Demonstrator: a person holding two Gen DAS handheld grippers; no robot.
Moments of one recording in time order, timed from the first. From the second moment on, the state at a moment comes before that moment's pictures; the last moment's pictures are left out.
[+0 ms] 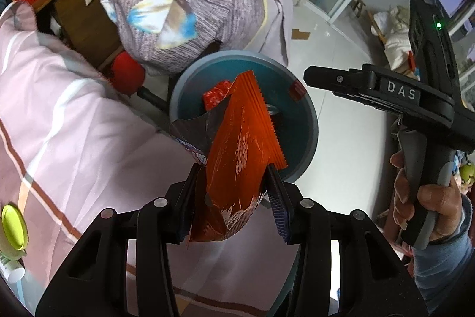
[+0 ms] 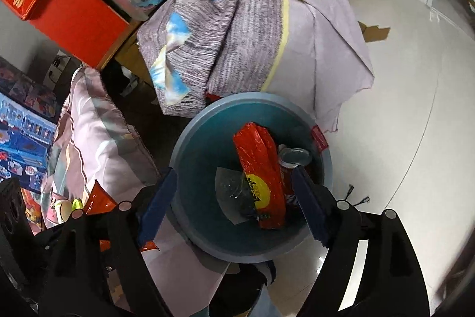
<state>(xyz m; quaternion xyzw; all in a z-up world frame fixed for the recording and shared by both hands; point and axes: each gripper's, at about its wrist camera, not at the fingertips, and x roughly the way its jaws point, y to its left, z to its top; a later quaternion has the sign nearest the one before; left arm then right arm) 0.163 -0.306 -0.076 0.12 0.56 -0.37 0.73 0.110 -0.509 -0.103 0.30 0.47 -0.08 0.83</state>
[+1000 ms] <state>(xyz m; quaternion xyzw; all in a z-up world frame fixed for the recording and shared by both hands) 0.168 -0.269 -0.073 0.08 0.56 -0.34 0.75 0.105 -0.477 -0.099 0.30 0.50 -0.10 0.81</state>
